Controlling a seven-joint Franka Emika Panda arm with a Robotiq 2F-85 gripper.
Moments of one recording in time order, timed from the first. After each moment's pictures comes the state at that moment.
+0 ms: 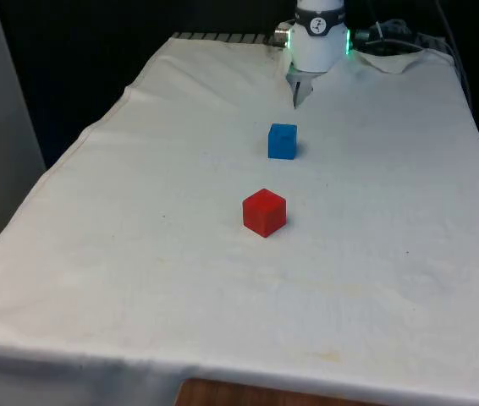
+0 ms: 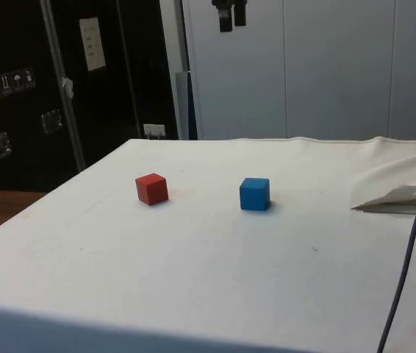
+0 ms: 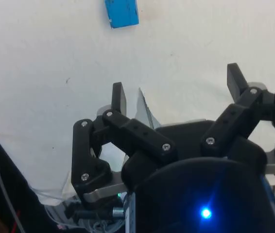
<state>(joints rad) 0.02 -0.29 -0.20 -2.24 -0.09 2.00 -0.12</state>
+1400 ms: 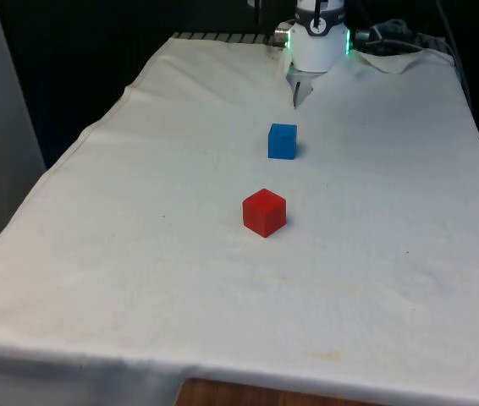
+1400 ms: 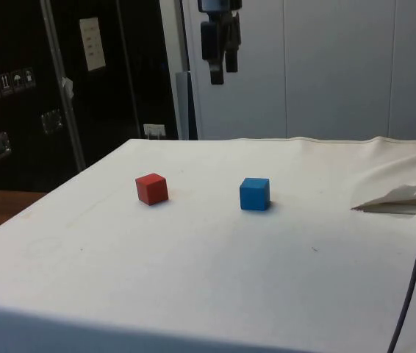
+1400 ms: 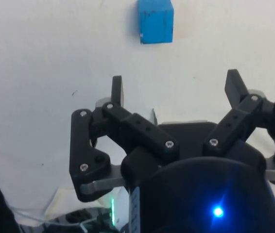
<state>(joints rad) 0.03 -0.22 -0.08 -2.39 -0.10 2.21 0.00</state>
